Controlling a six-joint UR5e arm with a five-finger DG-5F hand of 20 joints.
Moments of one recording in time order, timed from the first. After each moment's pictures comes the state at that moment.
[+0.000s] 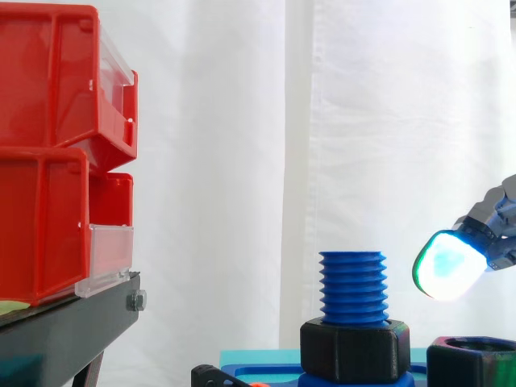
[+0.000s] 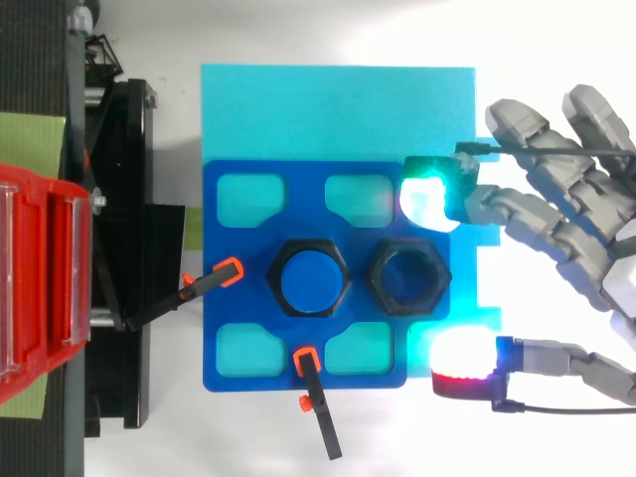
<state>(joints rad) 0.50 -2.00 -1.70 -2.39 -0.53 -1.33</state>
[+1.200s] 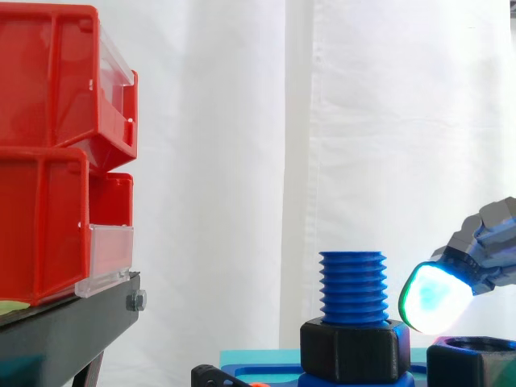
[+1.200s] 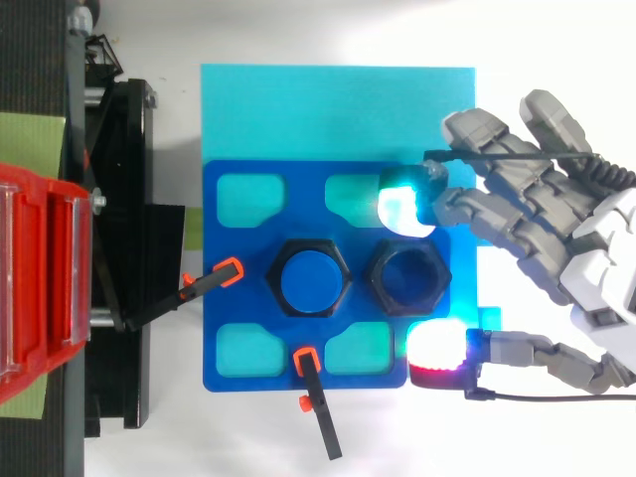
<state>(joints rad) 0.47 -2.04 -1.69 -2.36 -0.58 -1.32</state>
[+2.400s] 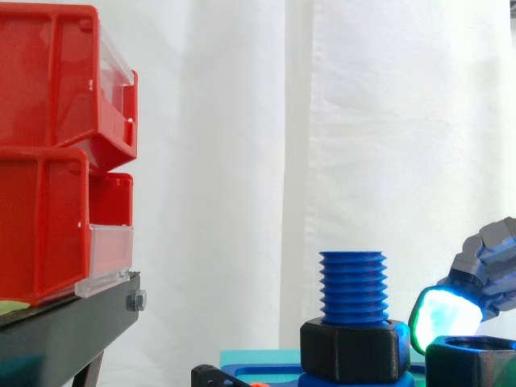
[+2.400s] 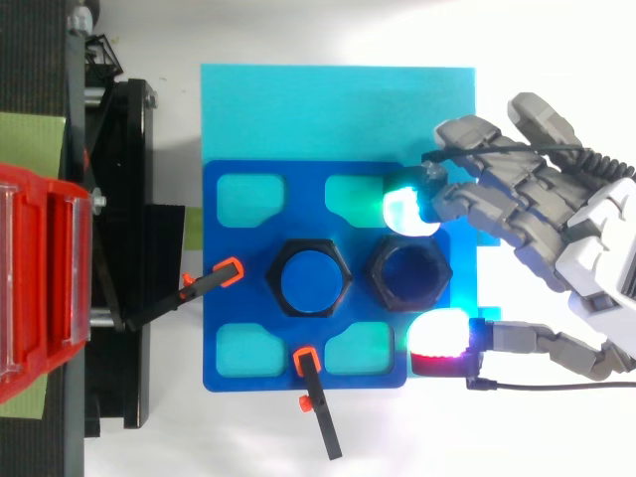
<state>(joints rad) 0.46 -2.04 -1.69 -2.44 -0.60 -1.25</state>
